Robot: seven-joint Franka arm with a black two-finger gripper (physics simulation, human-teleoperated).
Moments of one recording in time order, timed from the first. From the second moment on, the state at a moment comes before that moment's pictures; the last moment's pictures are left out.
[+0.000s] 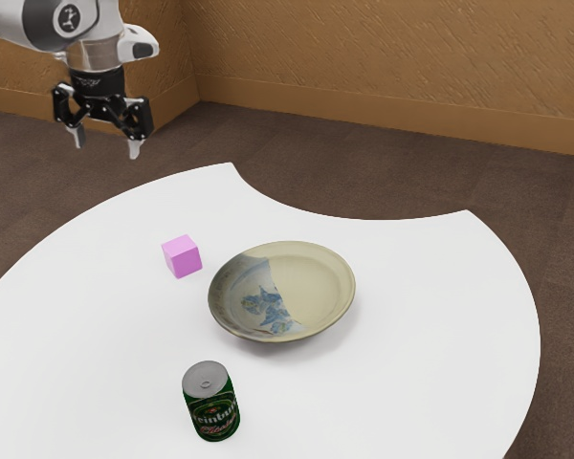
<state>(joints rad) -0.11 -0.03 0.16 -1.60 0.22 1.58 -0.24</state>
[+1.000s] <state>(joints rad) -0.08 0.32 0.23 -1.81 0.08 2.06 -0.55</state>
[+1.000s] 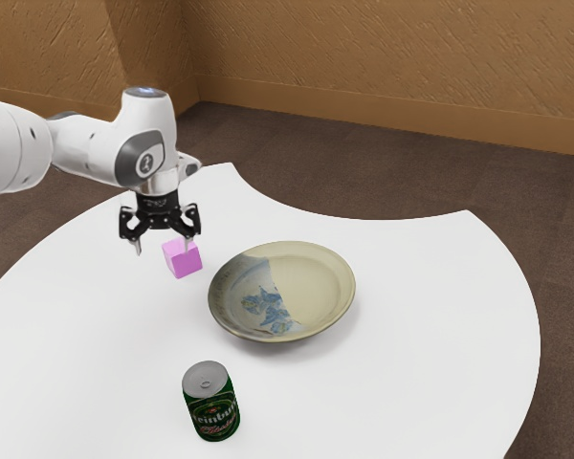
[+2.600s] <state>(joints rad) 0.02 0.75 0.25 -1.43 -0.13 2.19 -0.68</state>
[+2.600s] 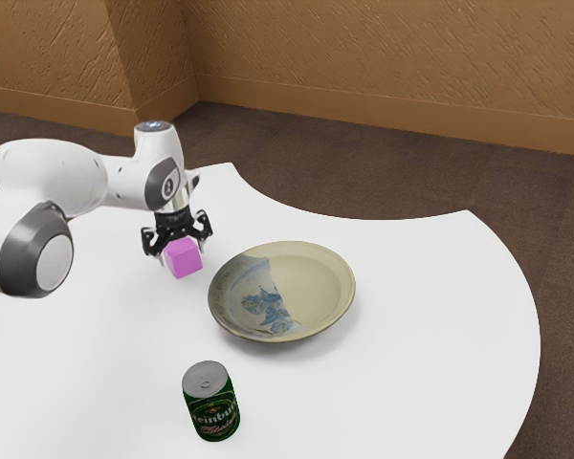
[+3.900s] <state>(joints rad) -0.05 0.47 -0.07 -1.57 0.02 2.11 -0.93</state>
